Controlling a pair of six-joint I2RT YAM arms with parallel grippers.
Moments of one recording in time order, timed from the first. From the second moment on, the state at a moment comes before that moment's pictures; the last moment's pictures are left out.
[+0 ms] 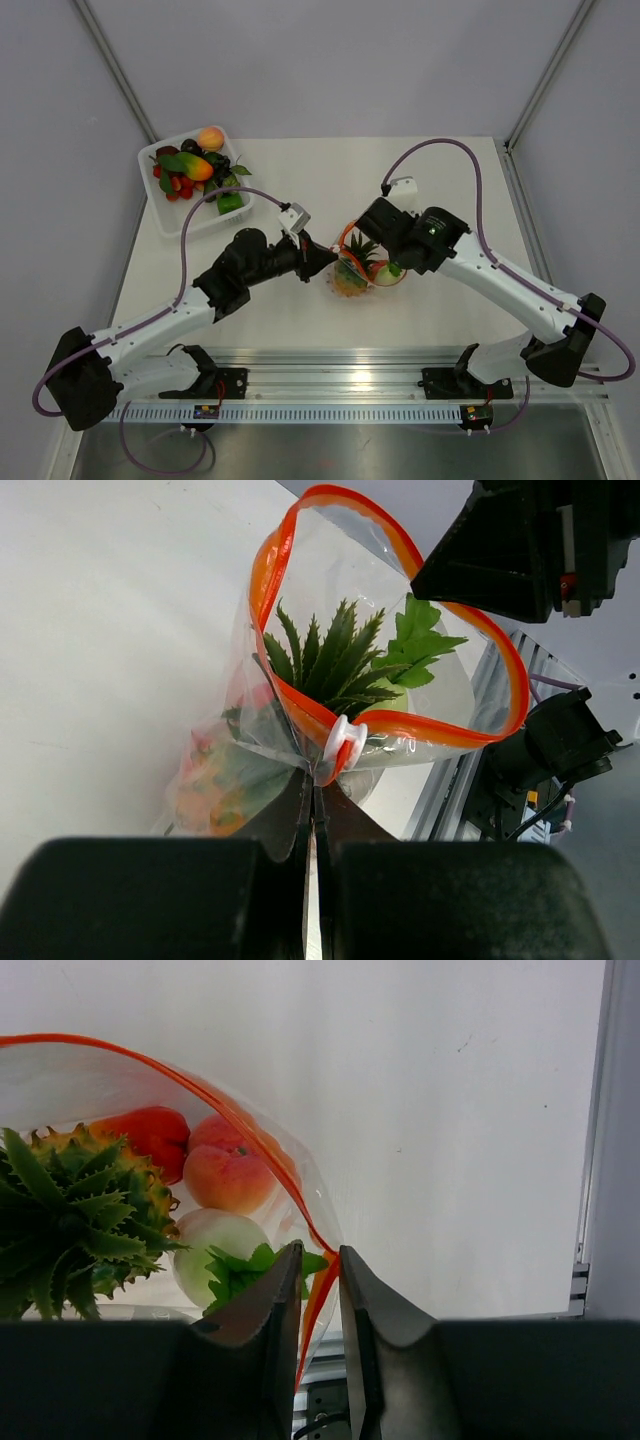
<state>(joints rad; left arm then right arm) -0.79 1.06 0.66 0.25 0.30 -0.34 0.91 1.38 1.47 -1.28 0.70 0.64</state>
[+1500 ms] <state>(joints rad) -0.72 0.96 0.71 0.15 0.44 -0.28 0.95 1.27 1.34 -0.57 -0.20 -0.43</state>
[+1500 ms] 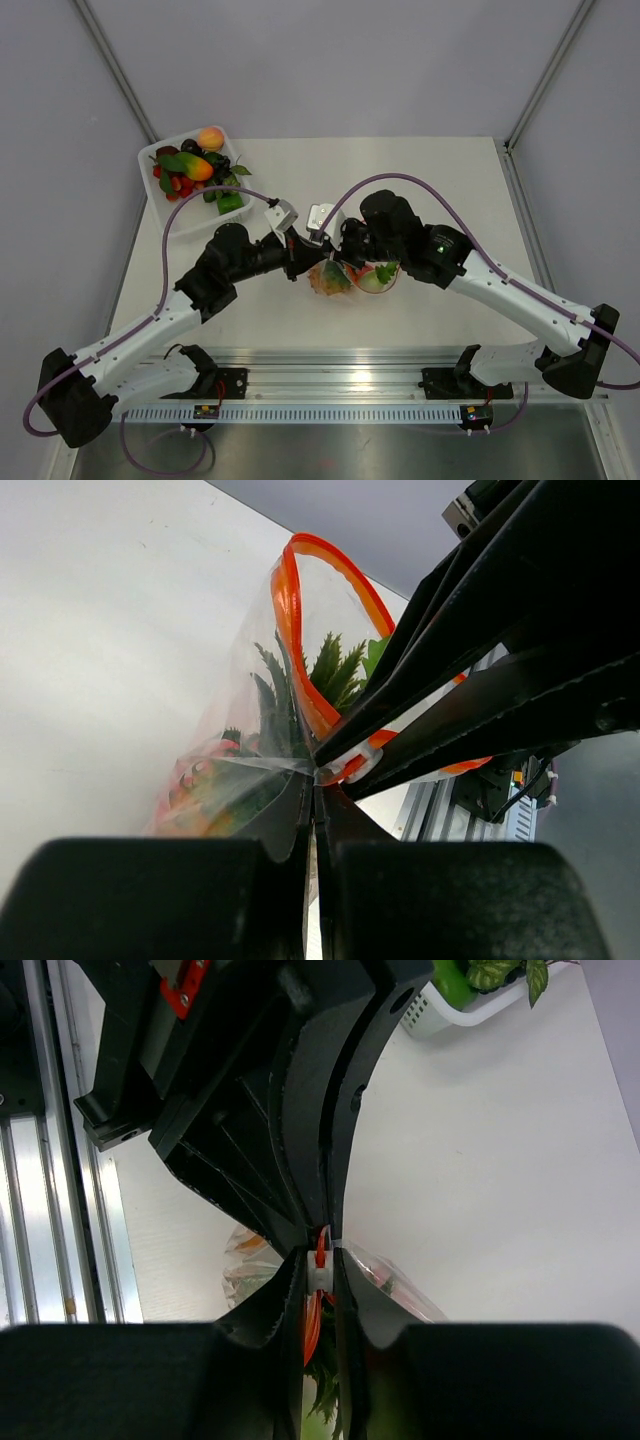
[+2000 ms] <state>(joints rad) -0.69 0.94 0.71 0.15 0.49 -0.27 0.95 1.26 1.34 -0.57 -0.20 -0.43</state>
